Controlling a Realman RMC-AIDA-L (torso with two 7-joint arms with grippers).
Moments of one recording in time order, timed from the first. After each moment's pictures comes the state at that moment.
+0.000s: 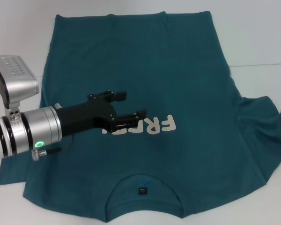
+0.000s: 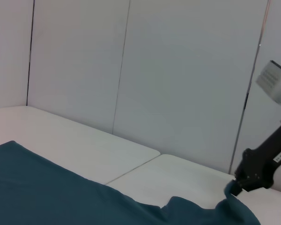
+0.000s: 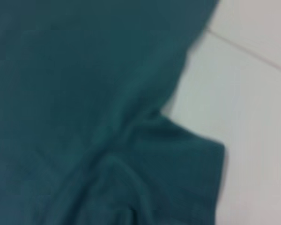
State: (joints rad) left arm -0.70 -2.17 0.73 0.56 1.86 1.28 -1.32; right arm 0.65 2.01 -0.92 -1.06 -2.93 -1.21 2.36
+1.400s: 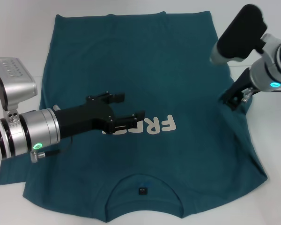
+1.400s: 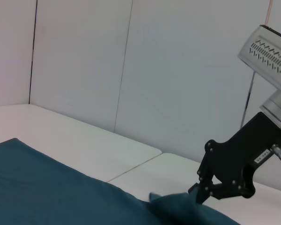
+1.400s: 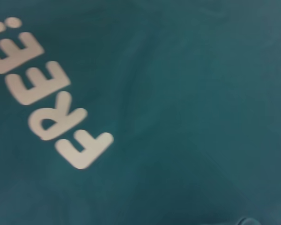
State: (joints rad) left arm -0.69 -2.17 0.73 0.56 1.86 1.29 -1.32; right arm 0.78 2.10 -1.20 -1.11 -2.92 -1.20 2.33
